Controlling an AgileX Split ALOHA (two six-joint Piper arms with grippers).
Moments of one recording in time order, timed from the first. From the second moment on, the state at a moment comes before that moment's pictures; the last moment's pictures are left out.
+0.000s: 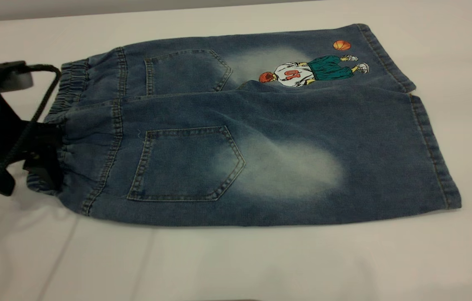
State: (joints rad) left arm -0.08 1.98 -0.76 -0.14 0.20 -0.06; right arm 0.00 0.66 -0.85 0.12 1.02 0.06
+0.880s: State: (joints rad) left arm -0.09 1.99 -0.98 -0.16 0.41 0.00; right arm 0.07 1.17 -0.89 0.31 0.94 -0.41
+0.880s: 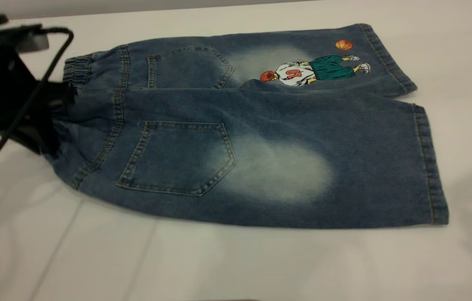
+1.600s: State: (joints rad) left arm -0.09 1.99 -1.01 -0.16 0.42 0.02; right arm 0.35 1.50 -0.65 0.39 0.63 -0.41
